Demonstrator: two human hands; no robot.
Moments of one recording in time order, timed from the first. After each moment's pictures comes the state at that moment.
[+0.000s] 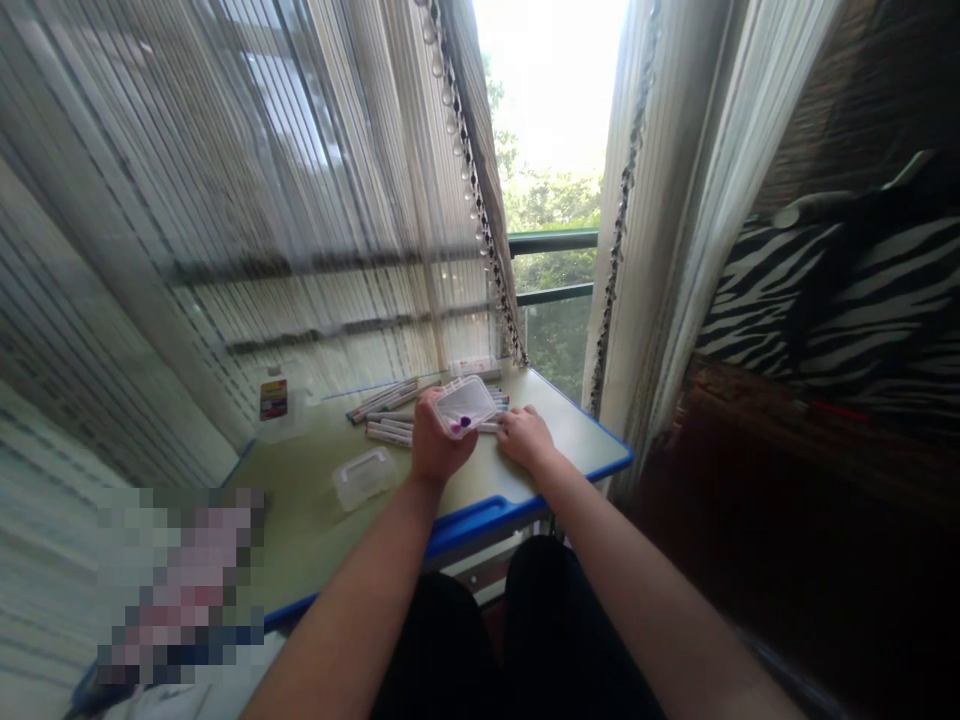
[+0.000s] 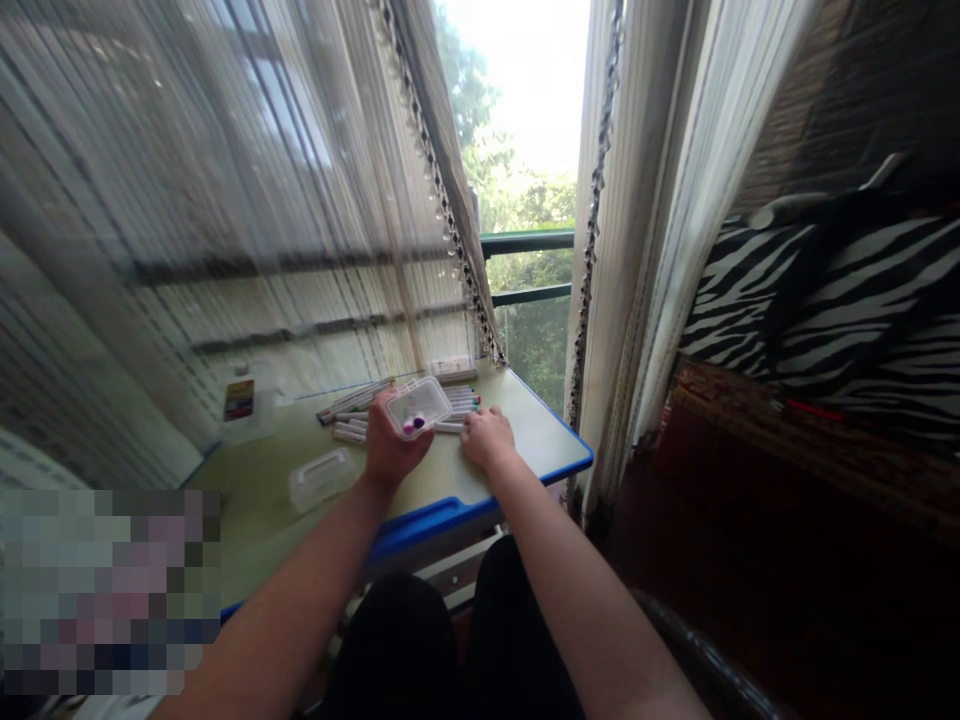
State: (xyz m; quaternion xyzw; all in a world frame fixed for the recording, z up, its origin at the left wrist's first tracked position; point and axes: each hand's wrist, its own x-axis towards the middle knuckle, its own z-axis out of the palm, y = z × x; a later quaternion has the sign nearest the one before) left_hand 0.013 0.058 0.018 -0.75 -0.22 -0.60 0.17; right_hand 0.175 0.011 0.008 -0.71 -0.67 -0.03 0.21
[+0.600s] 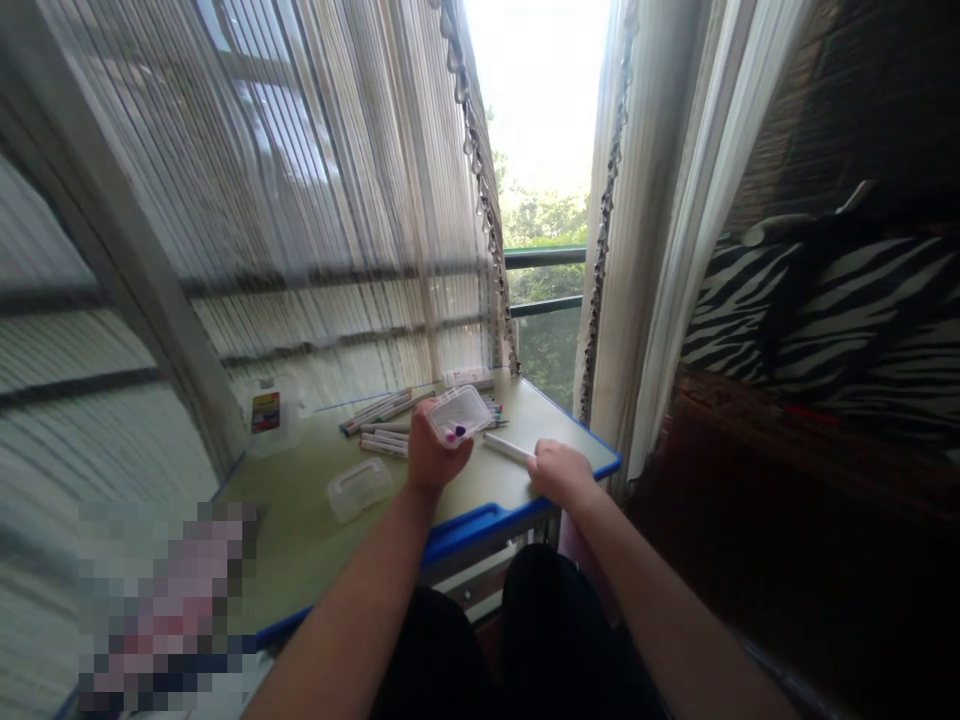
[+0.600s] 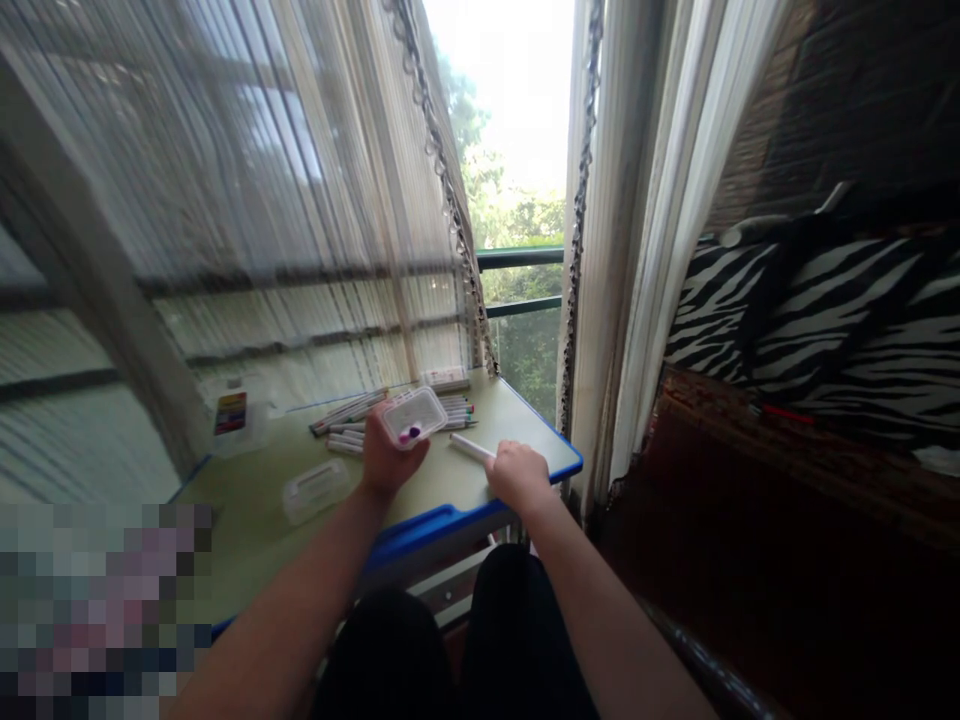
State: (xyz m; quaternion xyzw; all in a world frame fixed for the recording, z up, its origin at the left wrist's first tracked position) left_hand 0.012 0.059 0.017 -0.75 -0.22 -0.61 0.15; right_hand 0.198 -0.053 0.006 -0.78 -0.61 -0.02 0.17
